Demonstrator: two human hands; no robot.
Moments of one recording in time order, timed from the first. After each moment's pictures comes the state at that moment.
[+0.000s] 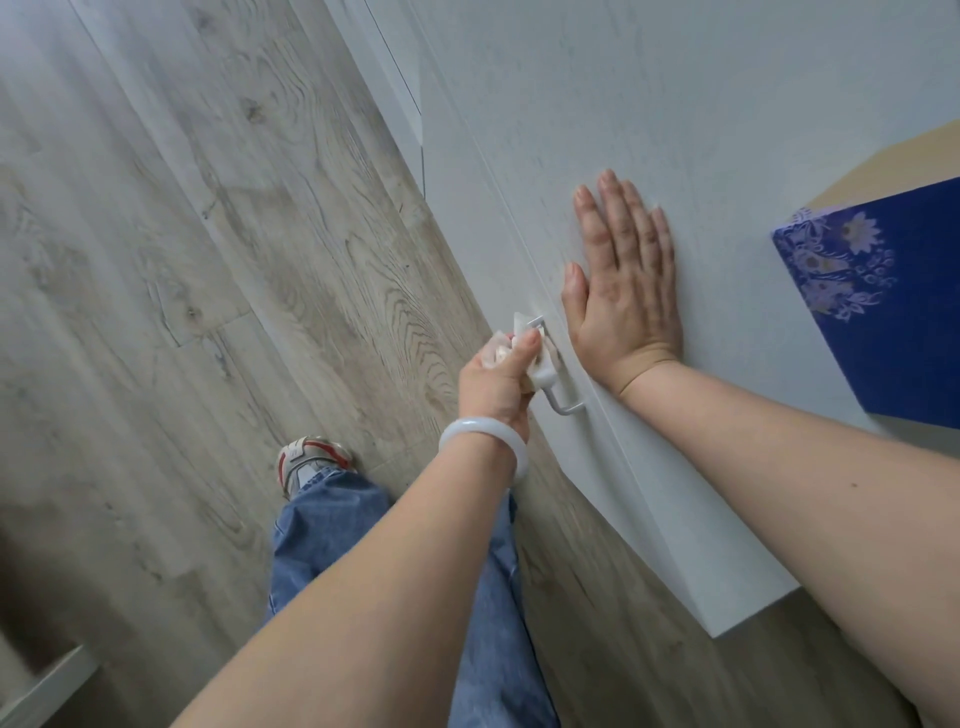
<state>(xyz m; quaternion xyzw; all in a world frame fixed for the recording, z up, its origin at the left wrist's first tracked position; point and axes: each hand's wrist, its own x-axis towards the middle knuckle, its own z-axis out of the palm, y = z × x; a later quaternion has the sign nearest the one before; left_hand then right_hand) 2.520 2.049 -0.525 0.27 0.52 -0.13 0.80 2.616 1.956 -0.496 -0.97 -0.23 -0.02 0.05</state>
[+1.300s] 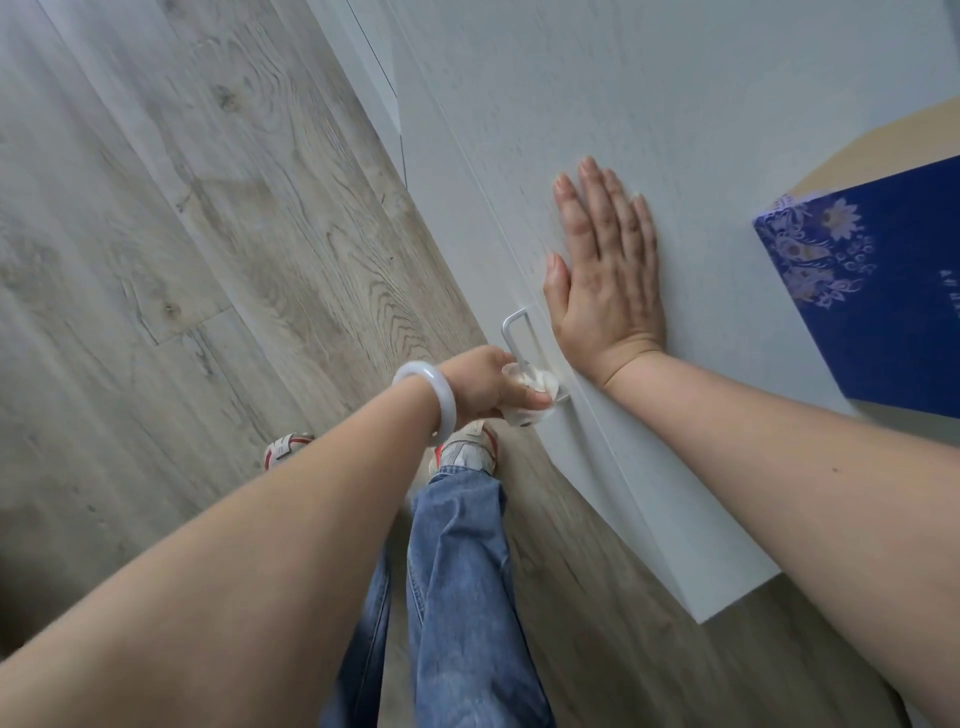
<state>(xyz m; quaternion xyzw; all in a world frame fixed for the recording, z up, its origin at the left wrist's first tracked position) 2.533 2.083 -0.528 0.46 0.24 -0.49 0.70 2.616 1.956 -0.495 -0.97 -0.23 -0.02 0.05</state>
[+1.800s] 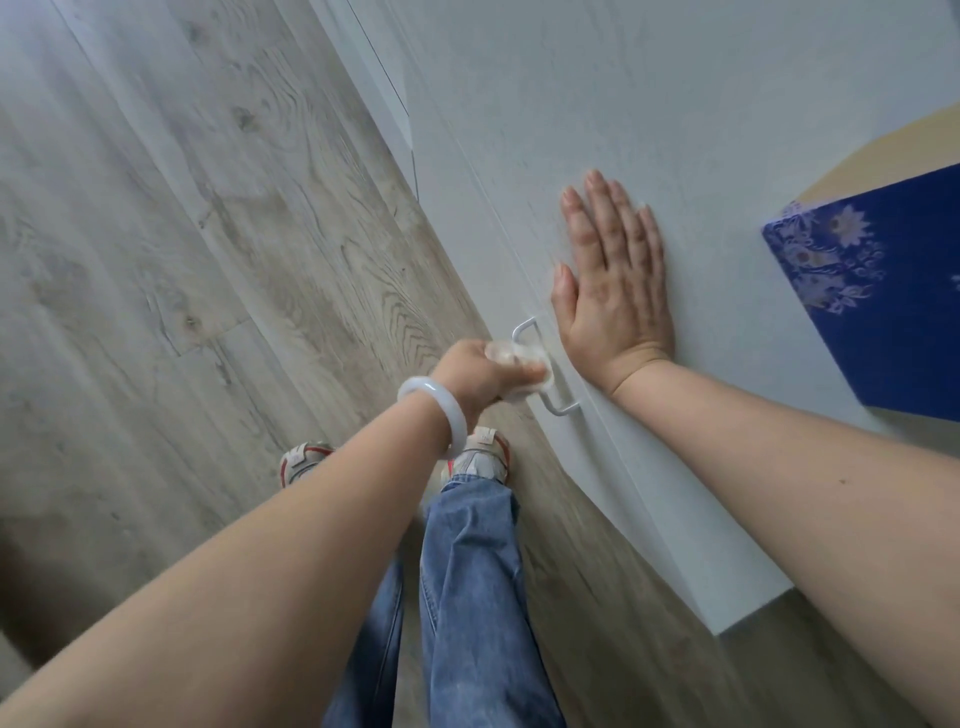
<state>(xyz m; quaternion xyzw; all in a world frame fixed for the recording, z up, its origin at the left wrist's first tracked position) 2.535 2.089 -0.518 0.49 0.38 -0.35 0.70 2.617 1.957 -0.496 -0.97 -0.23 -0.02 0.05</state>
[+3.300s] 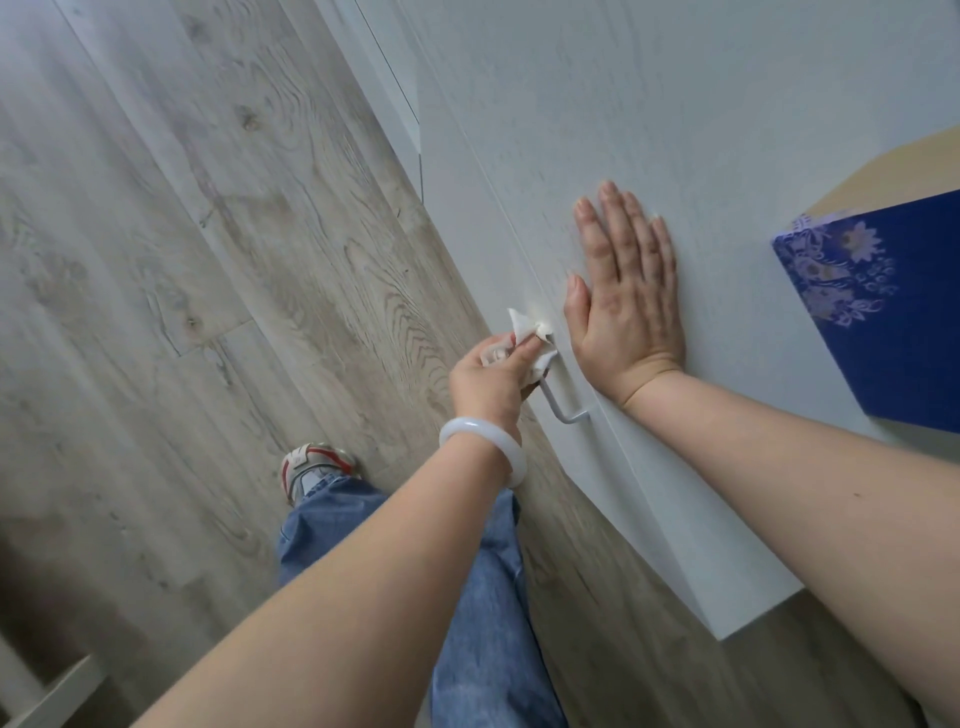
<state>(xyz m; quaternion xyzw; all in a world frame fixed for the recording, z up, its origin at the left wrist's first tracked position) 2.533 2.062 -0.508 0.35 0.54 -0.14 0.75 2.617 1.957 -0.493 -0.97 -0.23 -0.01 0.05</state>
